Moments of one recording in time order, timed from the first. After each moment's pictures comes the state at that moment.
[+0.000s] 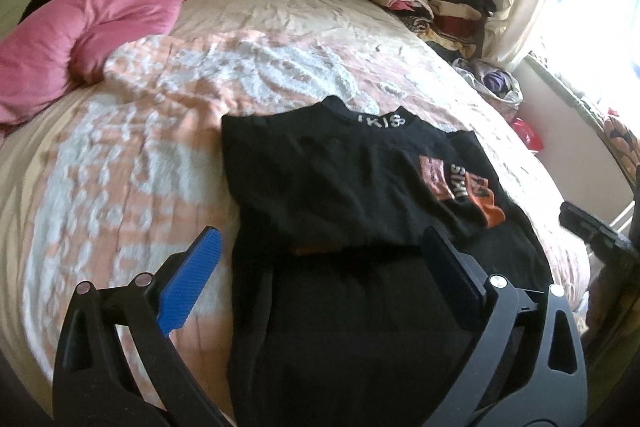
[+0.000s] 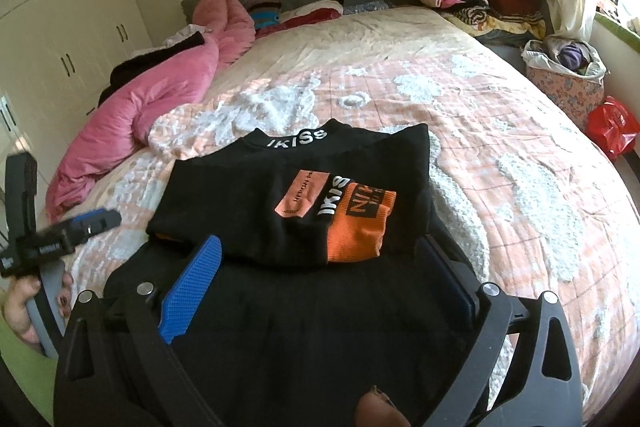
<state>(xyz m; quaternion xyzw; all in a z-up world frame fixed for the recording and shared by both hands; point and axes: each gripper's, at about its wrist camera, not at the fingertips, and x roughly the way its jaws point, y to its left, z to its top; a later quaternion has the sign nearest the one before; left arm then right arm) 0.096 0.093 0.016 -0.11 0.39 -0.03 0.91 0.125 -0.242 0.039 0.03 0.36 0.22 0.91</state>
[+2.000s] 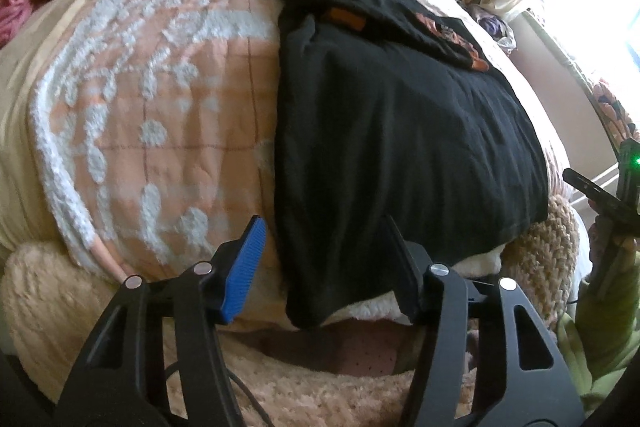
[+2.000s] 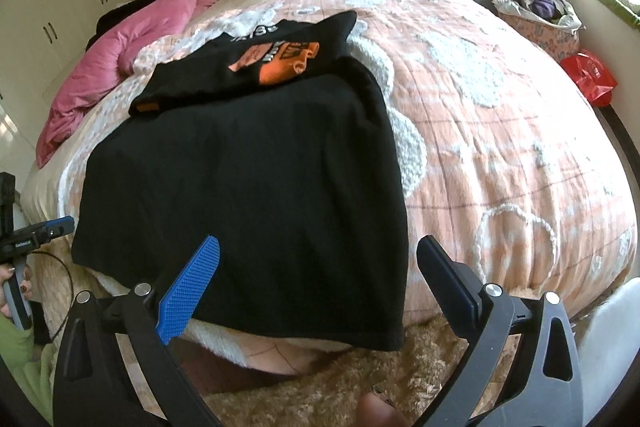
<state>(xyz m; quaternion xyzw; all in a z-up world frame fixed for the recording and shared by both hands) -0.066 0.106 -0.052 -0.14 0.50 -0.06 0.85 0.007 -0.329 -0.024 0.01 0.45 0.19 0.87</state>
